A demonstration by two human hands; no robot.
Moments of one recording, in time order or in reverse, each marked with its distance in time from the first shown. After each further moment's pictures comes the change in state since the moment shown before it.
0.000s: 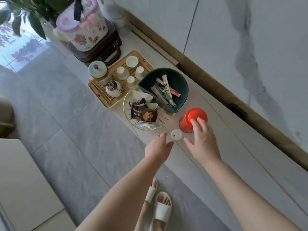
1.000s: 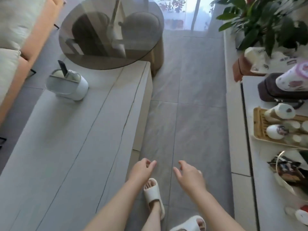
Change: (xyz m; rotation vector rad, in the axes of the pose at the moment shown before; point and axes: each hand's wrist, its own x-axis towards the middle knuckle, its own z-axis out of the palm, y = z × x) left_hand -0.350 -0.426 -0.062 -0.800 0.299 -0.835; right_hand -0.217 -0.419 0.176 -0.374 -0.577 -0.602
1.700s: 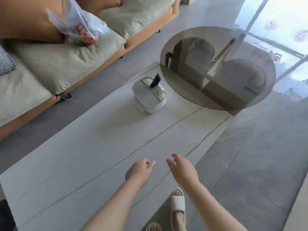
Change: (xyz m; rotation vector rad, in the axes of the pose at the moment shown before) left_hand 0.080 -0.117 -0.215 -0.343 0.307 -0.307; right_hand 0.149 -0.325 -0.020 -0.248 -0.153 -0.489
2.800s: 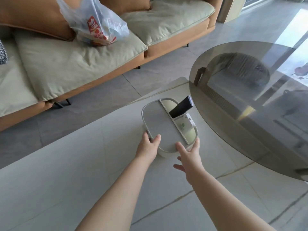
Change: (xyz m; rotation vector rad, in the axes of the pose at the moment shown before) left_hand 0.333 0.055 -0.070 -0.821 0.253 -0.015; right_hand 0.344 -0.071 0.009 0.959 -0.009 0.160
